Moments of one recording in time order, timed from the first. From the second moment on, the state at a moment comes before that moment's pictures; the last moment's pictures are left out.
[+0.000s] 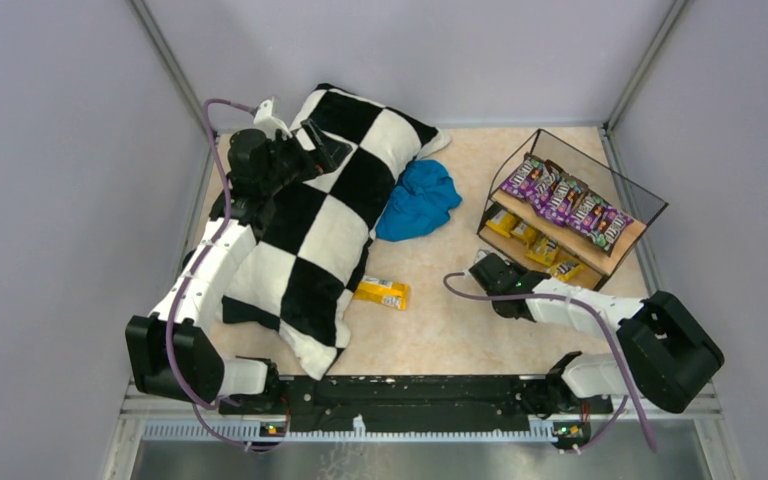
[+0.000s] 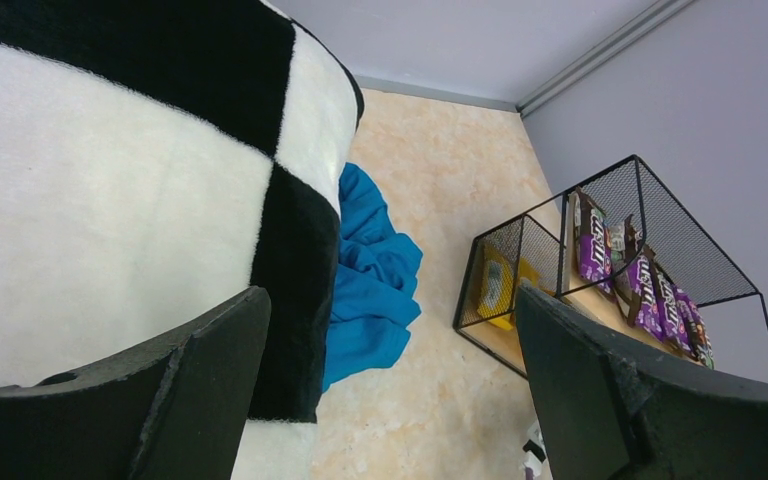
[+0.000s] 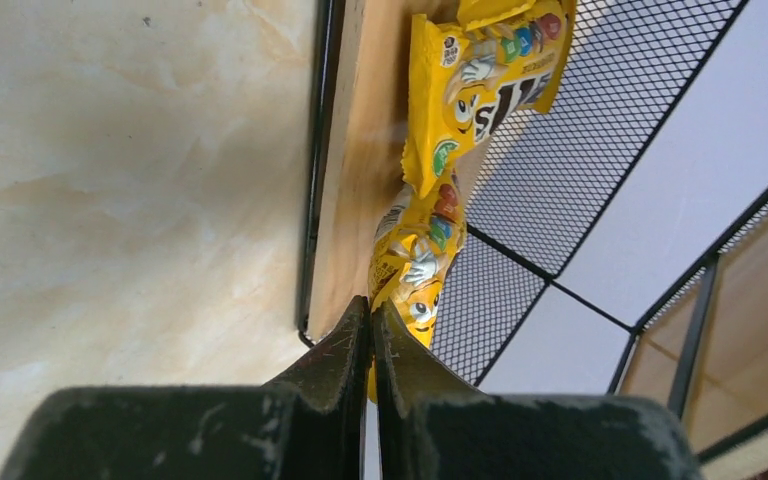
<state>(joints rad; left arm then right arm) -0.18 1.33 1.17 -0.01 0.35 -0.58 0.69 1.29 0.53 -0.46 0.88 -0.53</state>
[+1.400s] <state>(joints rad) -0.17 1.32 1.17 -0.01 0.37 -0.60 0.33 1.25 0.47 -0.04 0.52 -0.83</state>
